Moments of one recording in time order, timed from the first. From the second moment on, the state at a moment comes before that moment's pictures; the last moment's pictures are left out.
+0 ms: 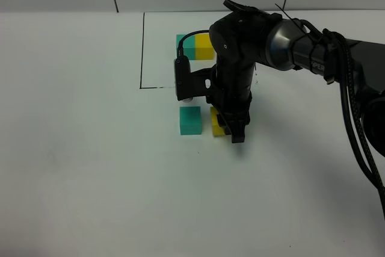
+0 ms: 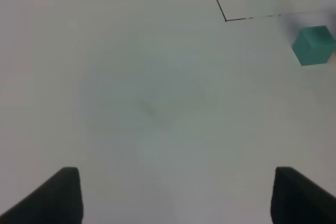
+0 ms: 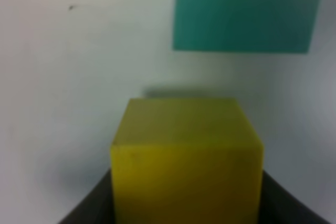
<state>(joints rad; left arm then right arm) -0.06 0.00 -0.50 -0.12 1.04 0.10 0.46 2.23 -1.68 -0.03 1.02 -0.98</state>
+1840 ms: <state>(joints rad) -0.06 0.00 -0.50 -0.12 1.04 0.10 0.46 2.29 -1.72 -0.01 0.98 -0.91</state>
